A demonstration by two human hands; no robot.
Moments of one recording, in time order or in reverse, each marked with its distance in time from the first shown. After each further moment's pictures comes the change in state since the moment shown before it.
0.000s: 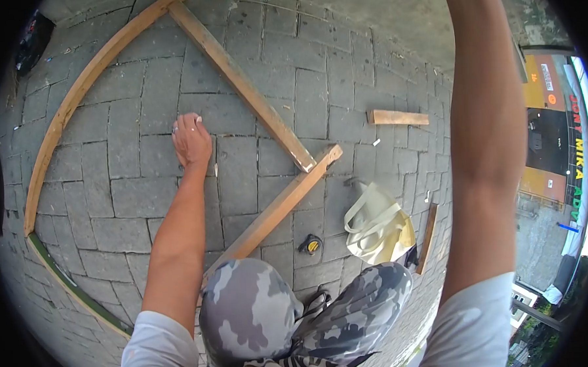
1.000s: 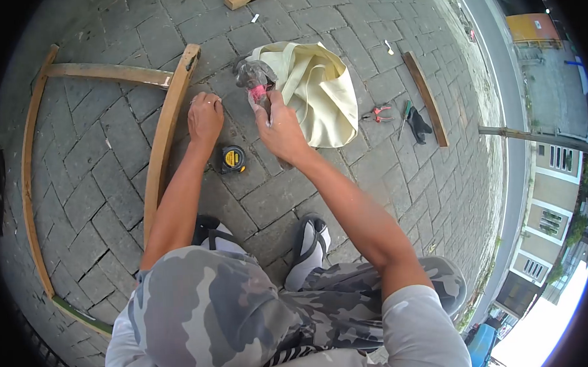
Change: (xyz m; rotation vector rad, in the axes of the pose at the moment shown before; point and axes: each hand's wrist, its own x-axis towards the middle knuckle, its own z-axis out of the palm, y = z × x) left_hand -0.269 0.205 0.056 -0.316 -0.358 0.717; right_hand -0.635 0.209 -0.263 -0.491 0.085 0.560
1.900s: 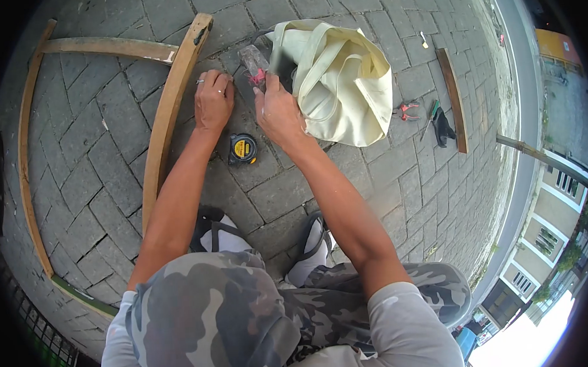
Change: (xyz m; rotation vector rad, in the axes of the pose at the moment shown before) left_hand -0.001 -0.010 0.007 -0.071 0.112 0.130; right_hand 0.029 0.012 0.048 -0.254 -0.002 -0.056
